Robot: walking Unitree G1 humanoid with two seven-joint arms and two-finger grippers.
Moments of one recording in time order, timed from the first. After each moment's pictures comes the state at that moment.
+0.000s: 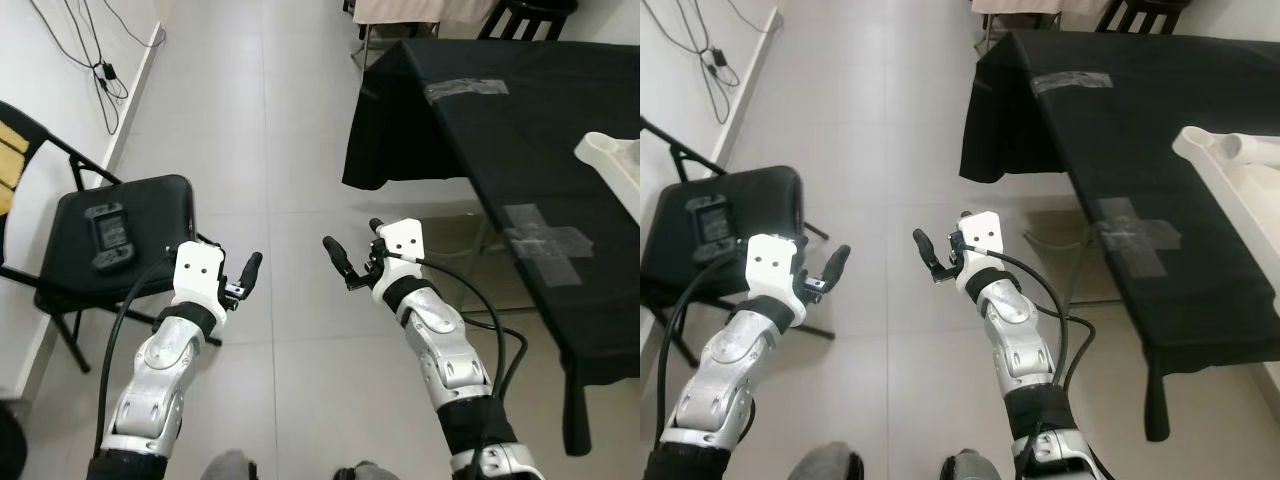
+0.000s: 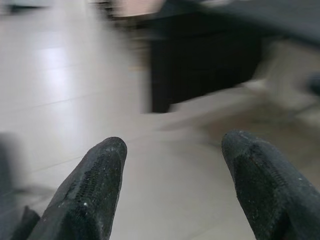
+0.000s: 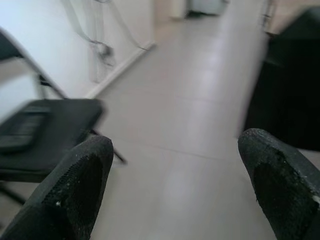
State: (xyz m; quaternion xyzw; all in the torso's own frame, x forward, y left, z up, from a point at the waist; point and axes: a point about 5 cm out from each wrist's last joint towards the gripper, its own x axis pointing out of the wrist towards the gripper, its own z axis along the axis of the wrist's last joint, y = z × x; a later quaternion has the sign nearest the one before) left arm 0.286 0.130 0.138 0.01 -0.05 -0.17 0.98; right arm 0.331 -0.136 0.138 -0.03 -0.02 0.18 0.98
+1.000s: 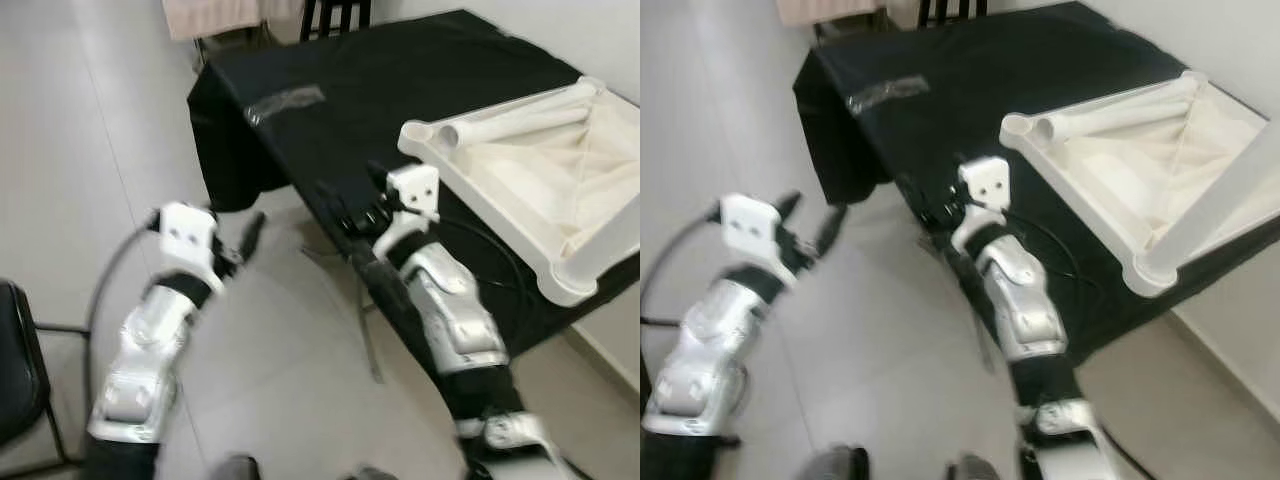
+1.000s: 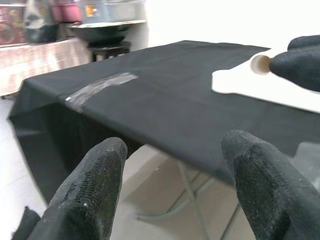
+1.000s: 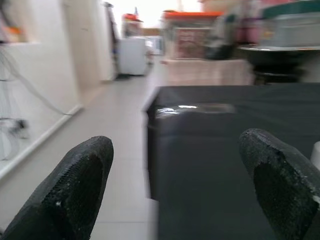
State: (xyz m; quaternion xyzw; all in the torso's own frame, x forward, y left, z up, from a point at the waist) left arm 0.290 0.140 0.195 0.03 -0.14 -0.18 0.97; right arm 0.342 -0.118 0.209 0.00 -0.14 0.24 0.96
